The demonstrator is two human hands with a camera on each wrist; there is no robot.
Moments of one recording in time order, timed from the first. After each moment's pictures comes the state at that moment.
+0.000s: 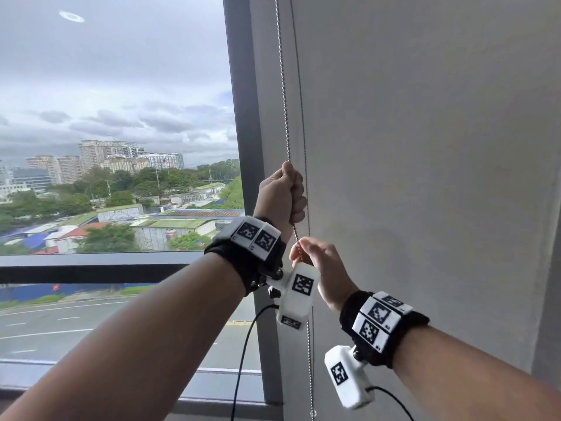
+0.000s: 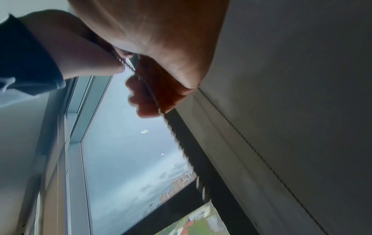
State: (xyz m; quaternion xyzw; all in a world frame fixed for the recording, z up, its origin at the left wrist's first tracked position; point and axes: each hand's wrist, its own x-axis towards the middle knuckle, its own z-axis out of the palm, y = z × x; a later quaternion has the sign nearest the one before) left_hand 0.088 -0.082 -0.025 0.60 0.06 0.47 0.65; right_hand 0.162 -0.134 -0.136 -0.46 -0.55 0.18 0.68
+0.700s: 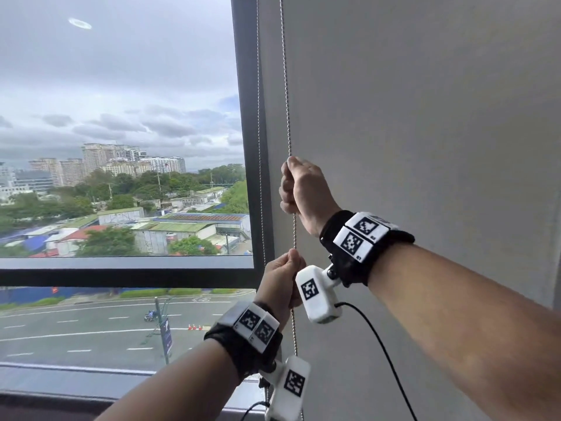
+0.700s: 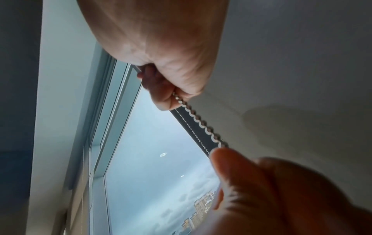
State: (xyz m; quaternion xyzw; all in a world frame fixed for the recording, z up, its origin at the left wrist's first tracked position) left_hand 0.073 -0.073 -0.140 0.61 0.19 0.41 0.65; right_hand 0.136 -0.103 -0.006 -0.39 -0.52 0.21 0.73
